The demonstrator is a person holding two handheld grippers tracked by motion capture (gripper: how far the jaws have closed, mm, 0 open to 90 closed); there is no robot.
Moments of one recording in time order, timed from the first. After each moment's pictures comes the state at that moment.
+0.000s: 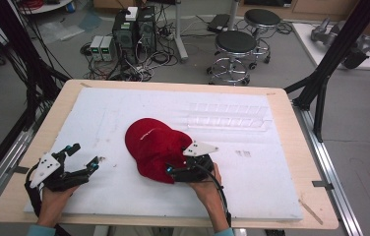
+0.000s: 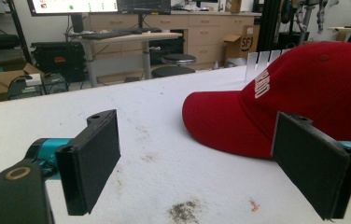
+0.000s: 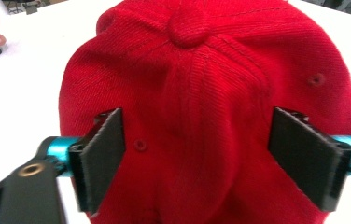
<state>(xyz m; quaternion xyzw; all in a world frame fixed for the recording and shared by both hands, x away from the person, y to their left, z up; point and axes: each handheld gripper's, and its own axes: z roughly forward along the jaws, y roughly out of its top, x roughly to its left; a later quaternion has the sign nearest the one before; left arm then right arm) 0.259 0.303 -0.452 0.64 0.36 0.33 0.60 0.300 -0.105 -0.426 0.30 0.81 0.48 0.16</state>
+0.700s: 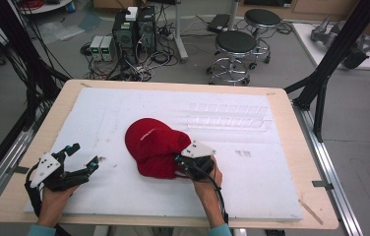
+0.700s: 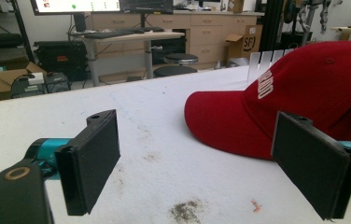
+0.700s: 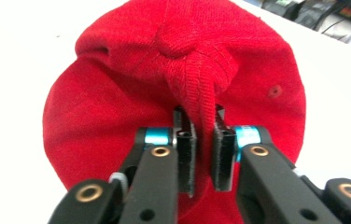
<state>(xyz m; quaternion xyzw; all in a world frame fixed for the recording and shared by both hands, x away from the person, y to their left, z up) 0.259 0.303 -0.452 0.64 0.36 0.34 0.59 0.295 -0.102 -0.419 0.31 0.80 0.46 0.23</state>
